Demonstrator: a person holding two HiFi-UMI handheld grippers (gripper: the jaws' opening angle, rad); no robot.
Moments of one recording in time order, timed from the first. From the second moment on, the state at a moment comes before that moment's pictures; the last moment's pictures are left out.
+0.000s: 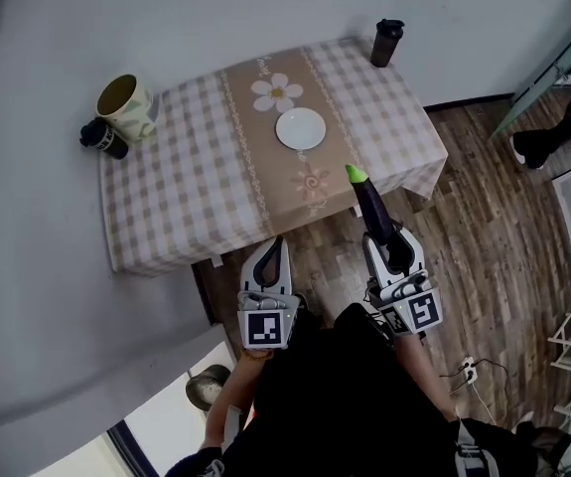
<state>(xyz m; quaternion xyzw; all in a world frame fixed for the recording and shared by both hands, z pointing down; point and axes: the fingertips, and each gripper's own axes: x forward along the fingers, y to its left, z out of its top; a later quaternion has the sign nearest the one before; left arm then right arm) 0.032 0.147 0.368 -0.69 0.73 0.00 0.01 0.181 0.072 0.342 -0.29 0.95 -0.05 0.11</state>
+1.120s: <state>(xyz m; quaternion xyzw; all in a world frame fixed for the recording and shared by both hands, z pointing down) -0.028 0.009 0.385 -0.65 0.76 -0.04 0.03 0.150 -0.110 0.375 -0.31 0.94 -0.06 0.12</state>
